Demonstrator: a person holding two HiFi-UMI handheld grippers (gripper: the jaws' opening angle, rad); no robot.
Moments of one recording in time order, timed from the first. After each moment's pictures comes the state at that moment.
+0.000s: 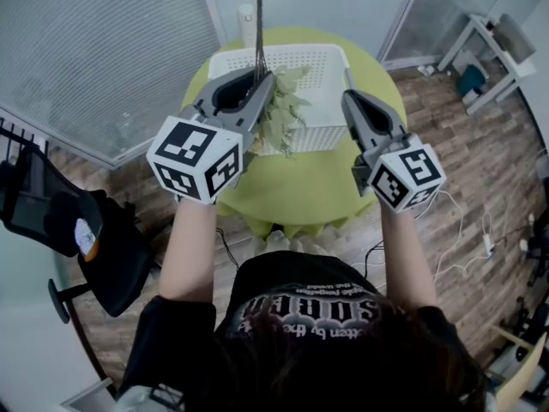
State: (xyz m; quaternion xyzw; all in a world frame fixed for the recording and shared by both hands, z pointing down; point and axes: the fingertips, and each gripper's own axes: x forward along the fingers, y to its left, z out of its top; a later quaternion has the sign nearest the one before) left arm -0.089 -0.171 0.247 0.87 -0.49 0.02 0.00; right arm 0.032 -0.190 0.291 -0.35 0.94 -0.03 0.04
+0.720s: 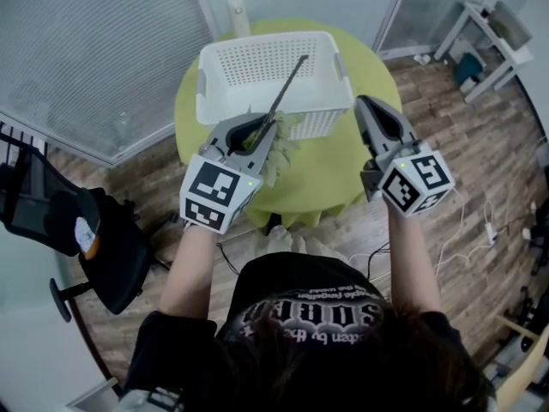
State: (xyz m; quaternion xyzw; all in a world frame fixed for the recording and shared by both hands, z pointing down) left arm -0.052 -0.114 0.344 0.87 -0.47 0.16 -0.01; right arm 0.084 -0.163 0.310 -0.37 0.92 -0.06 0.05
